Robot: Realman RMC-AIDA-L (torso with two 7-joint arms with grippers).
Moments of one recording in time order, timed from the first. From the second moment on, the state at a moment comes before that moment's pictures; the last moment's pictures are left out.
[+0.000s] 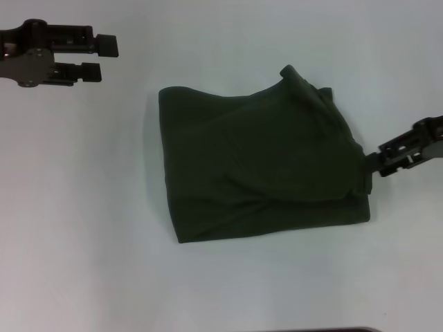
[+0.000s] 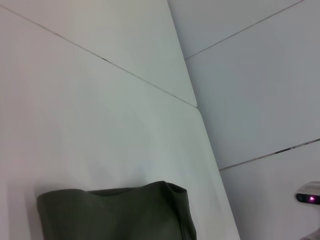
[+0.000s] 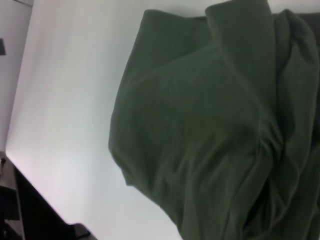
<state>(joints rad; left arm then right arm) -0.61 -1.98 -2.54 -0.97 -1.02 1.84 -2.63 0.70 1.88 -0.70 -0.69 -2.47 -1.88 2.46</state>
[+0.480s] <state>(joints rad) -0.60 -1.98 -2.54 -0.97 -1.02 1.82 -2.62 0.72 1.94 -0.71 -0.68 -2.47 -1.86 2.44</state>
